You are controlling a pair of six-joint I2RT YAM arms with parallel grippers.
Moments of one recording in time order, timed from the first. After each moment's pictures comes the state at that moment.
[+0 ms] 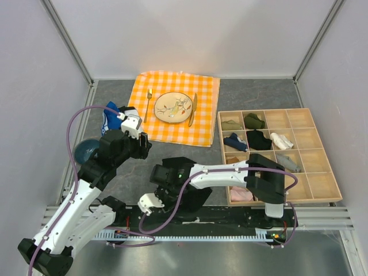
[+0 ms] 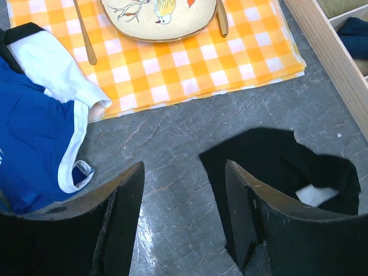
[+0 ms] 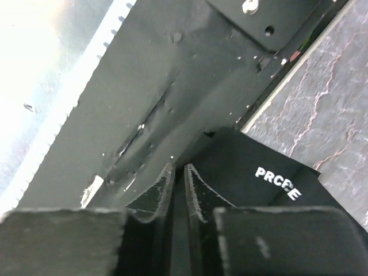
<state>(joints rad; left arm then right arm) -0.45 0.72 0.76 -0.51 -0.03 -0.09 1.33 1.88 1.29 -0.56 -0.50 -0.72</state>
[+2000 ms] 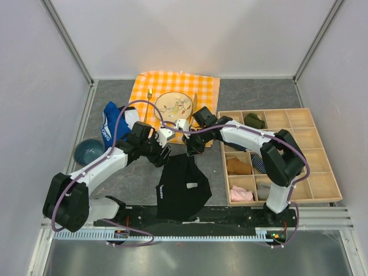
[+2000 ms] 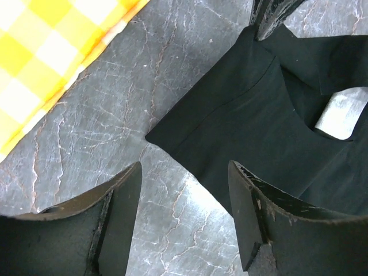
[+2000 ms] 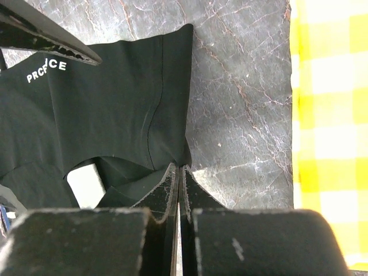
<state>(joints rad) -0.45 1.25 0.72 -0.36 0.39 0.31 0.70 1.83 1.28 -0.49 -0.57 -0.39</state>
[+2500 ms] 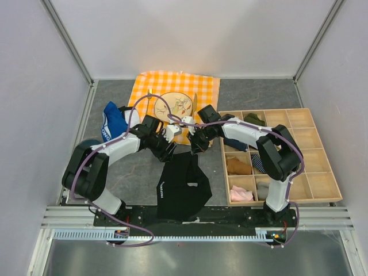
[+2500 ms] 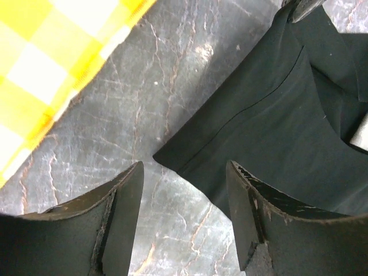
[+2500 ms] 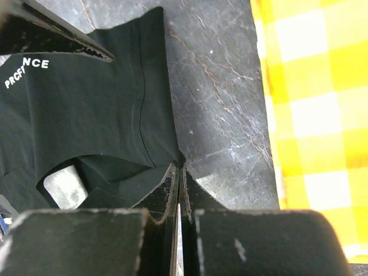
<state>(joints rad) -0.44 1.55 0.85 -0.37 0.43 0.38 0.63 1.88 1.28 -0.48 -0.60 -0.34</state>
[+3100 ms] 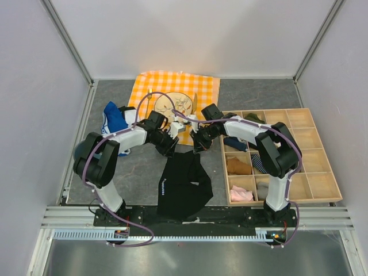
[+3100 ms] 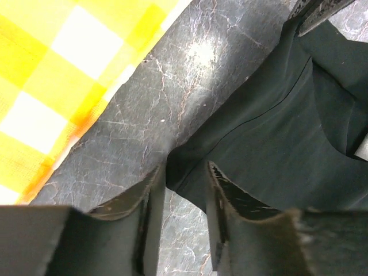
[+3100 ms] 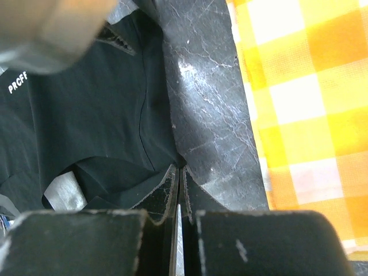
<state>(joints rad) -0.44 1.73 0.98 -0.39 0.49 0.39 0.57 1.92 1.28 -0.47 -0.63 -0.32</state>
